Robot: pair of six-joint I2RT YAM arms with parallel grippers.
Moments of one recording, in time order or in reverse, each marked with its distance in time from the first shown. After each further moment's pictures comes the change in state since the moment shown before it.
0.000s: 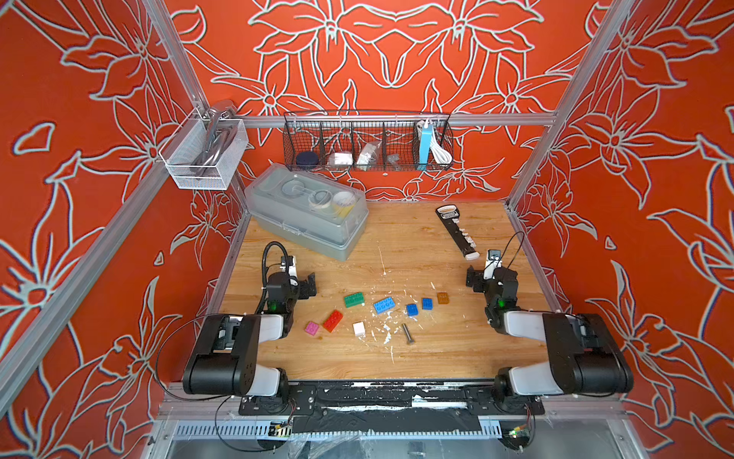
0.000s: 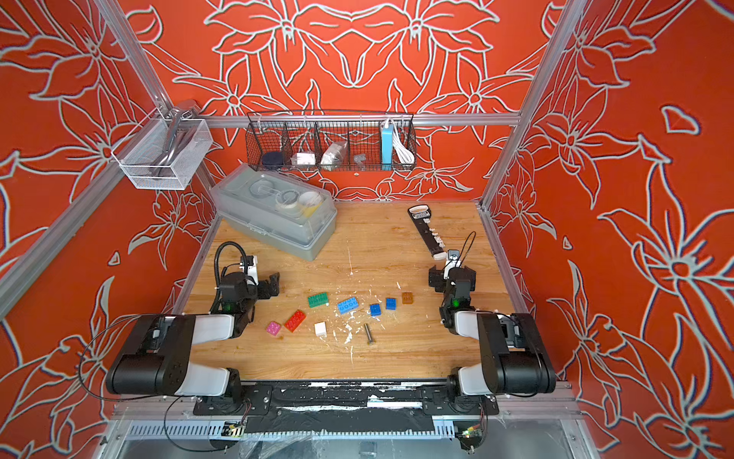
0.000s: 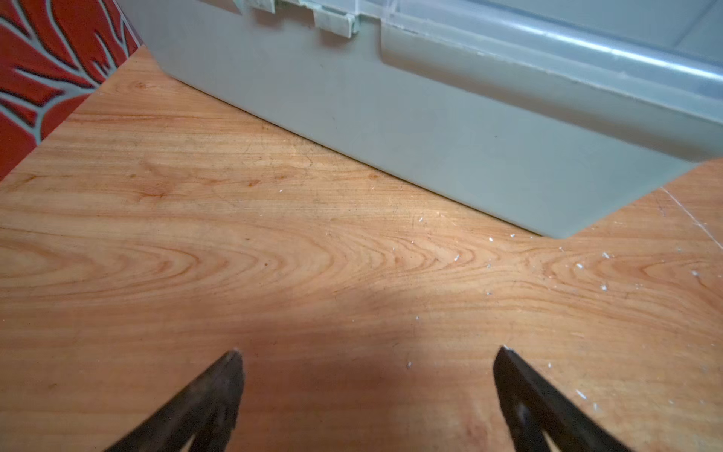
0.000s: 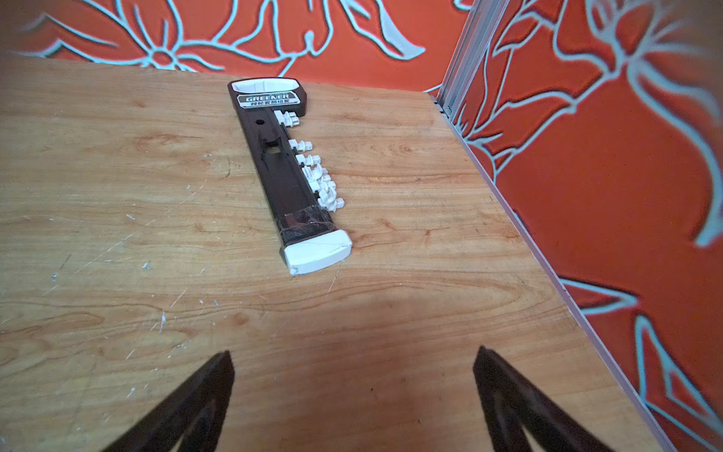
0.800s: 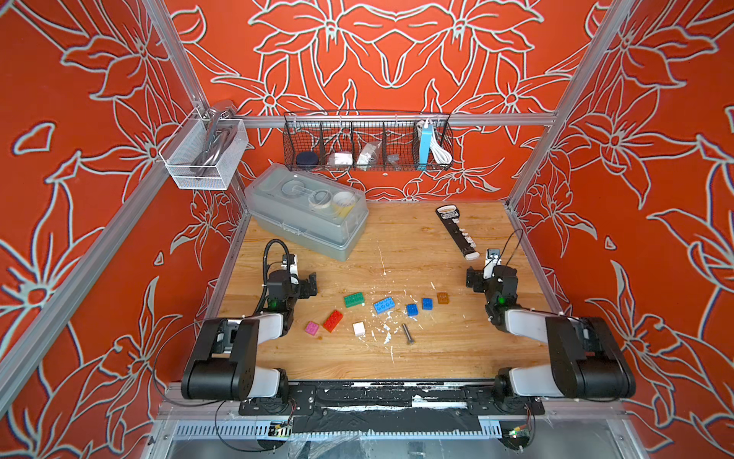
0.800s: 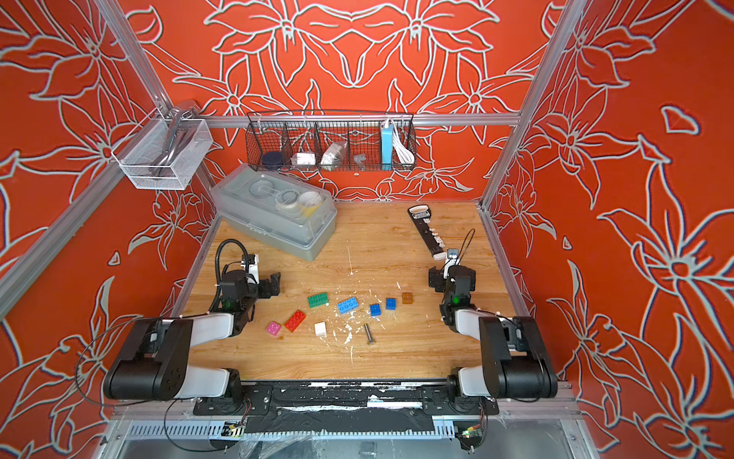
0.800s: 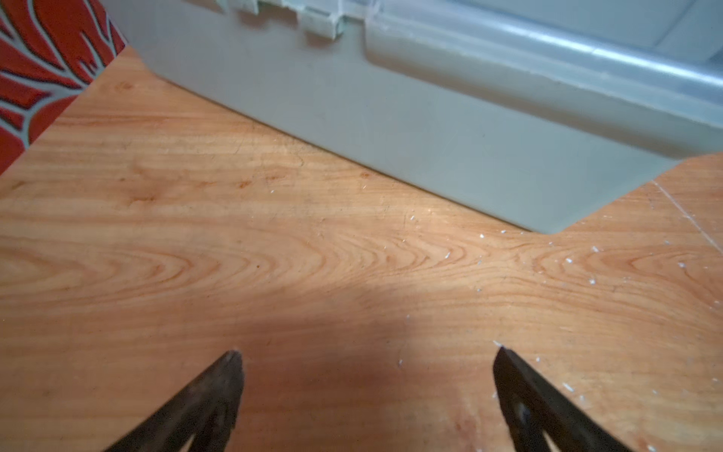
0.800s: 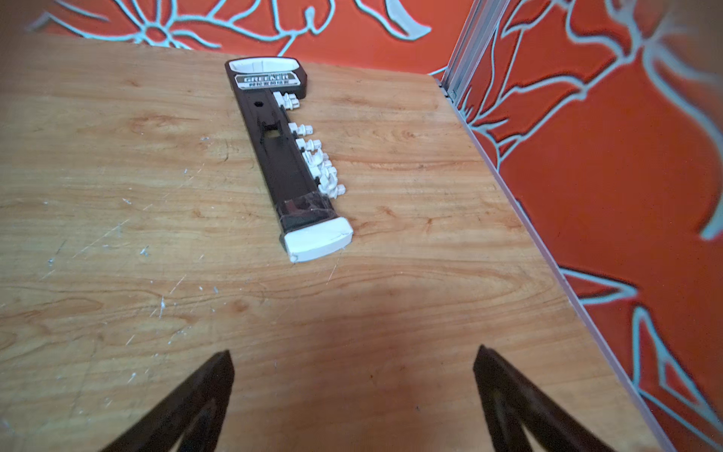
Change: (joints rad) left arm -0.039 -0.077 0.067 -0.158 -0.012 0.015; right arm 0.007 -0.066 0.115 -0.269 0.014 0.018
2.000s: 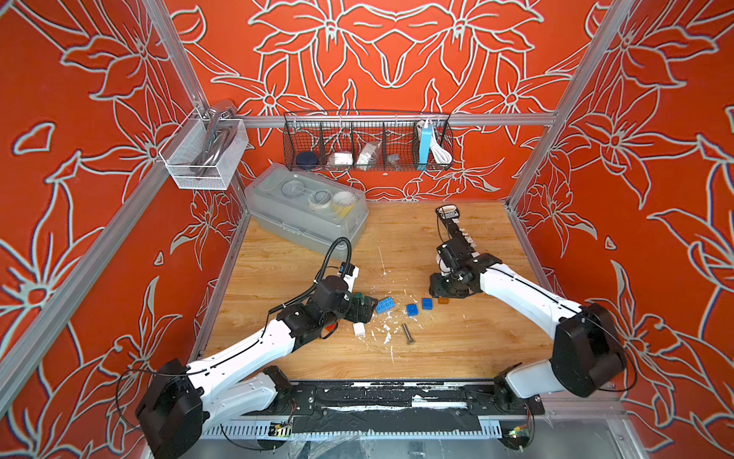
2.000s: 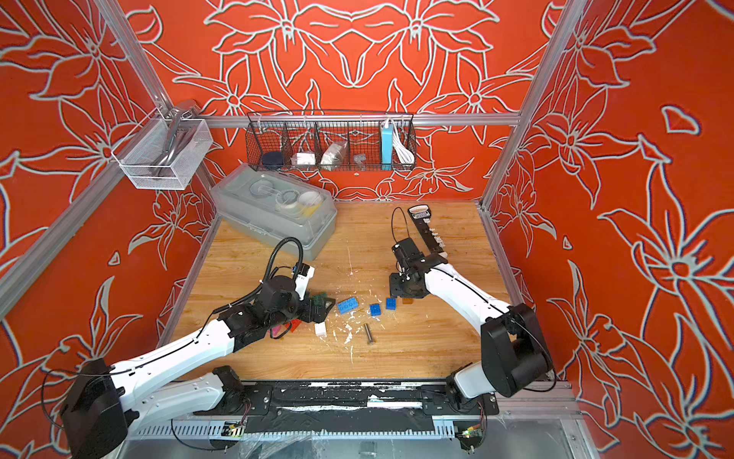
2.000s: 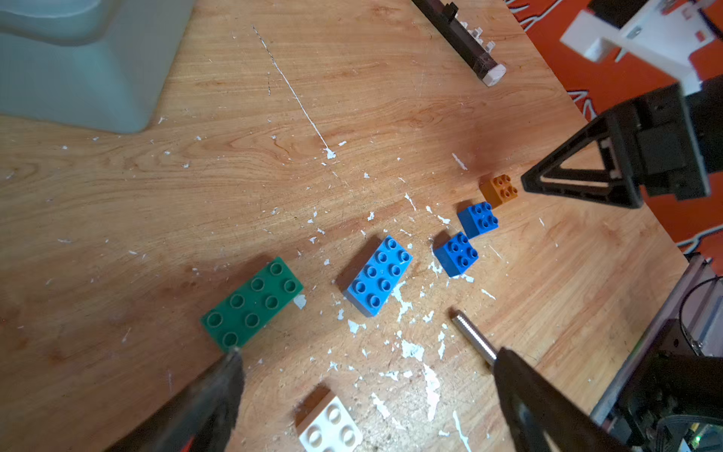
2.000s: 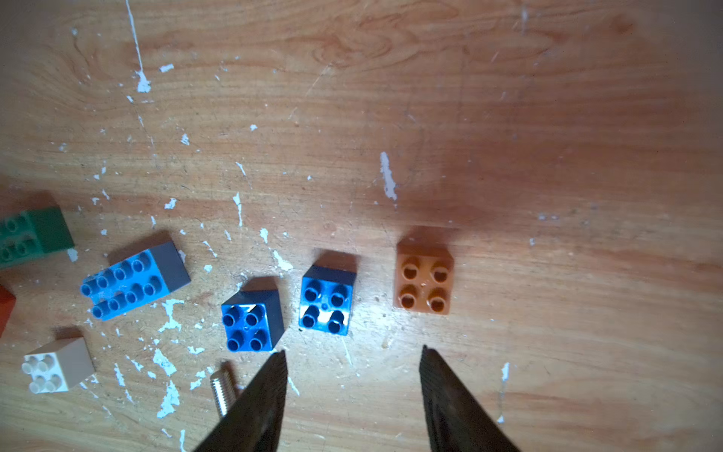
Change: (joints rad) left arm -0.701 -0.297 0.233 -0.688 -0.027 -0.395; right arm 0.455 0.122 0.579 -1.223 -0.243 0.496
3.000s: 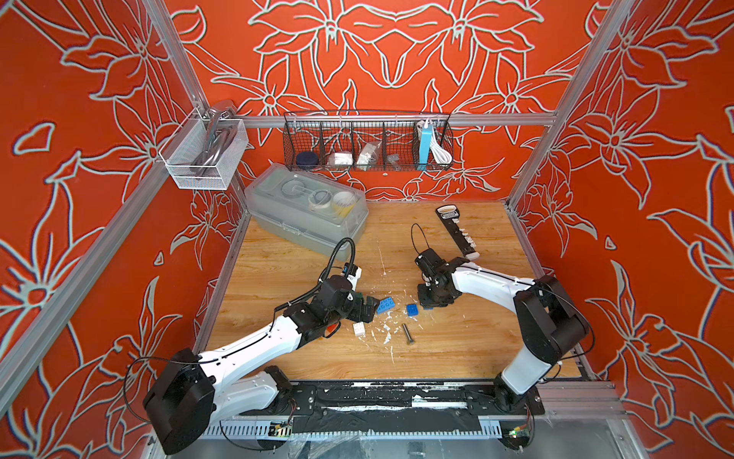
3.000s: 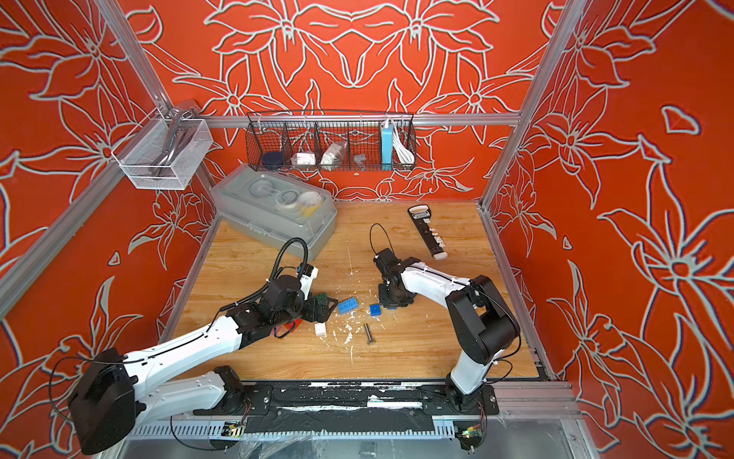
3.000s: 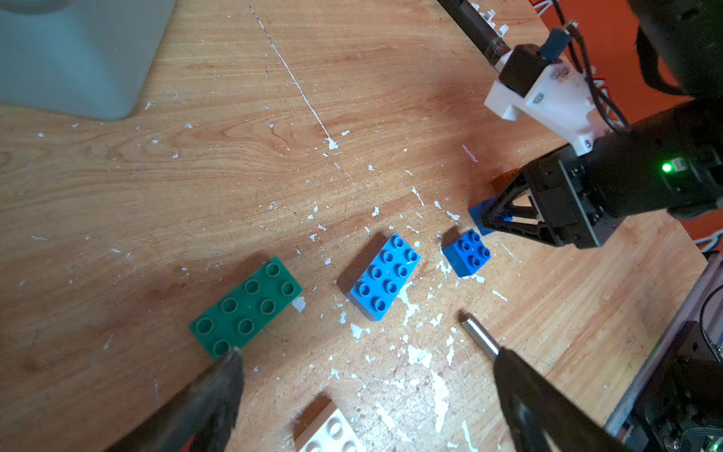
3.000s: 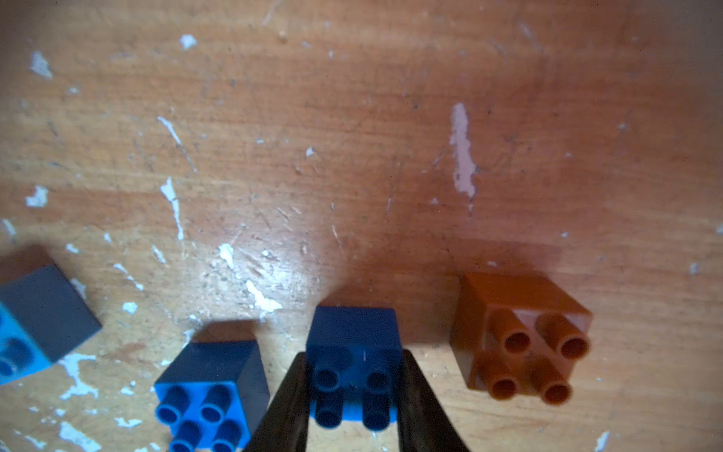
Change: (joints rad) left arm 0.000 0.063 -0.003 0.038 0.003 -0.003; right arm 0.089 0.211 0.008 0.052 0.048 0.056
